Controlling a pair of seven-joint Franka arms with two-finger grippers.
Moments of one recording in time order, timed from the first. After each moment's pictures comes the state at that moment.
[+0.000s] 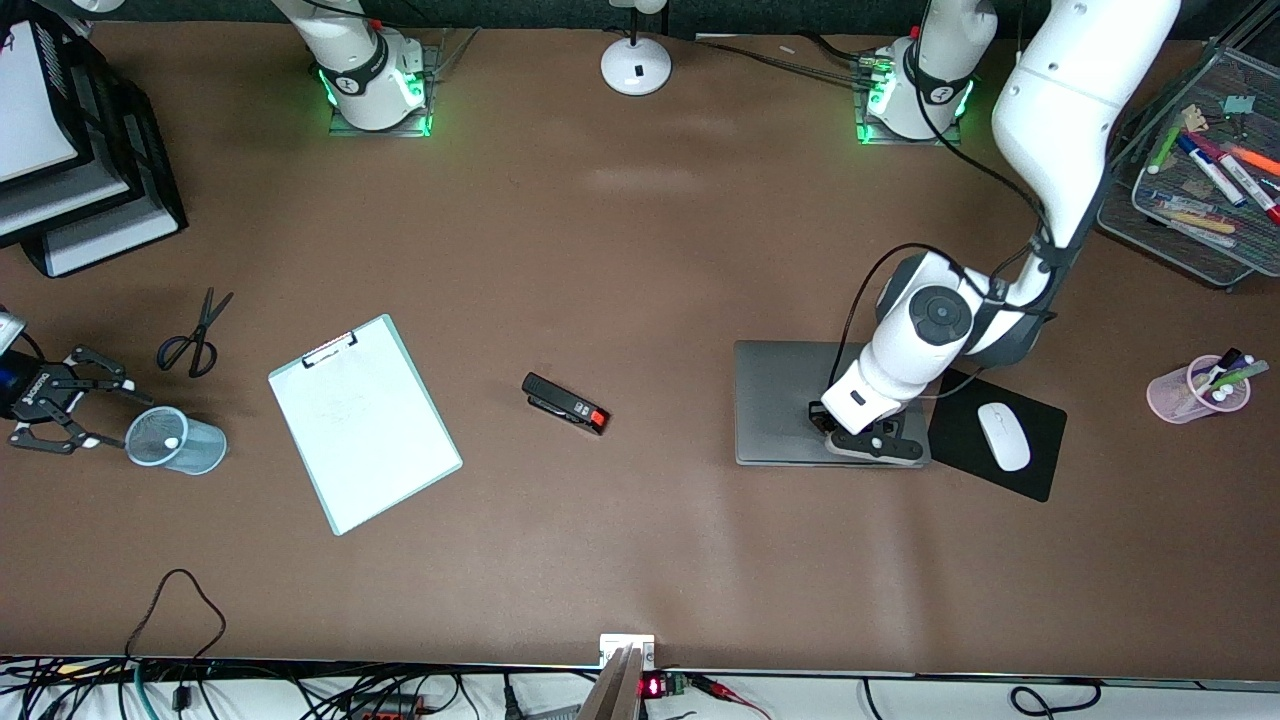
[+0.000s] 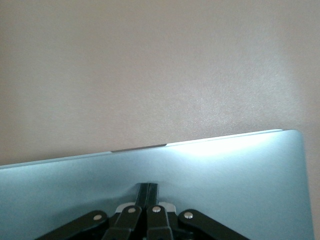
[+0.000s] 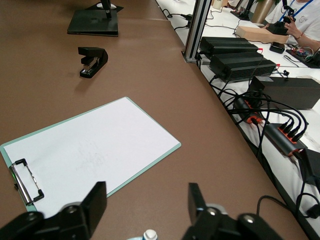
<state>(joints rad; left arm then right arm) 0.00 0.67 -0.31 -1.84 0.29 2.68 -0.37 -0.48 0.70 -0.04 -1.40 0.96 1.73 -2.30</state>
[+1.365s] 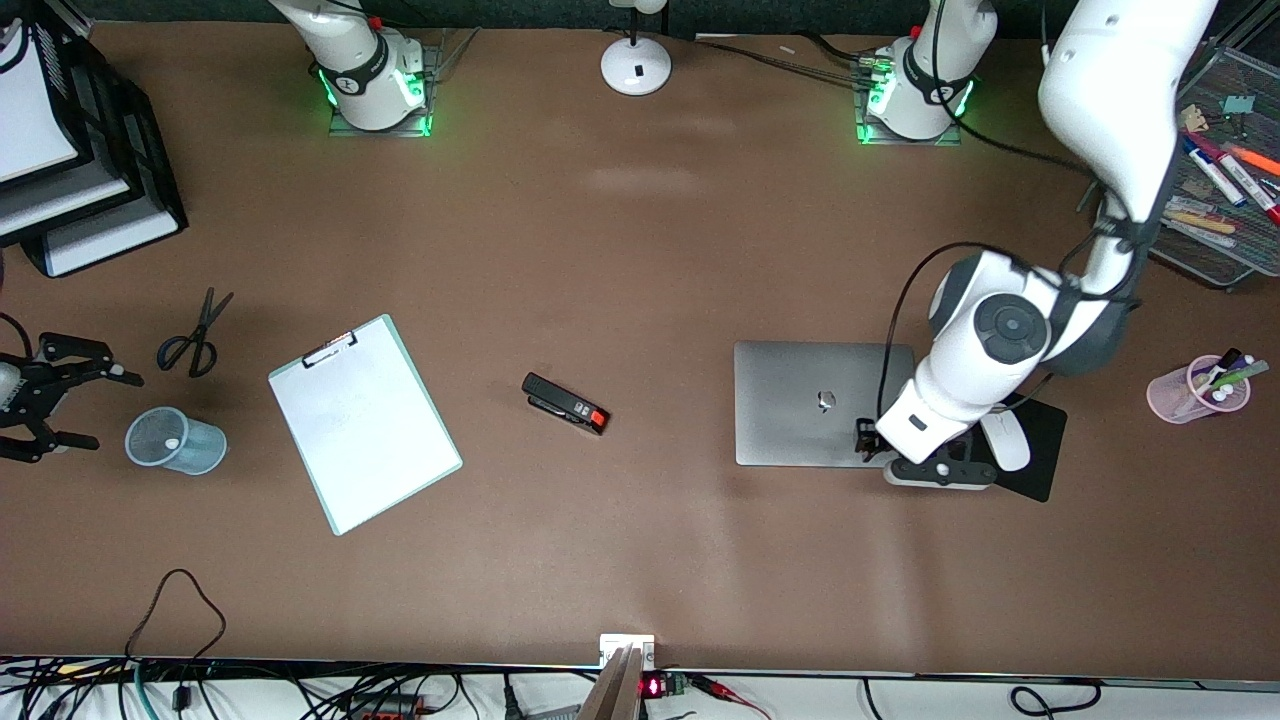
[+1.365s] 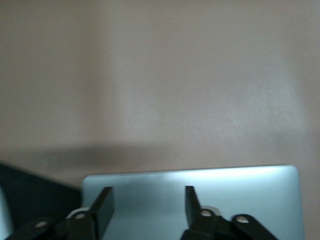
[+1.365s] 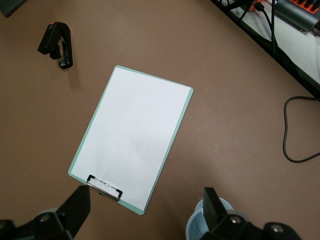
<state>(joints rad) 0.06 0.56 -0.34 -1.65 0.29 2.30 -0.37 -0.24 0.56 -0.03 -1.22 0.39 1.69 -1.22</state>
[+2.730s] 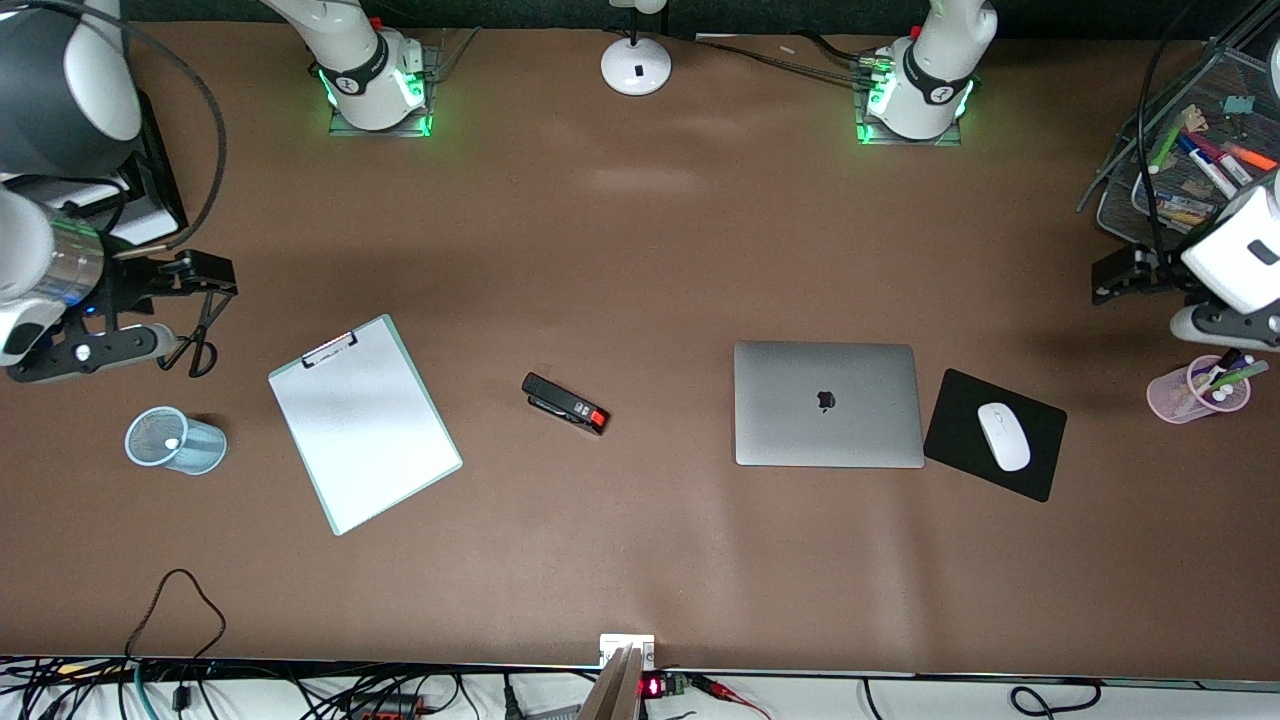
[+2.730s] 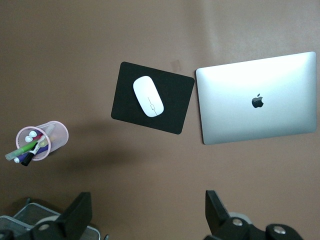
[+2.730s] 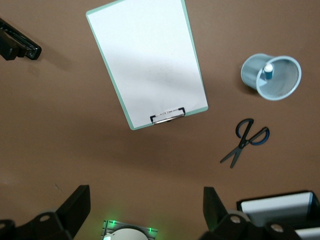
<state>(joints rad) 0.10 0.12 -0.10 -1.56 0.09 1.62 0.12 0.10 0.32 -0.03 -1.30 -0.04 1.38 -0.16</state>
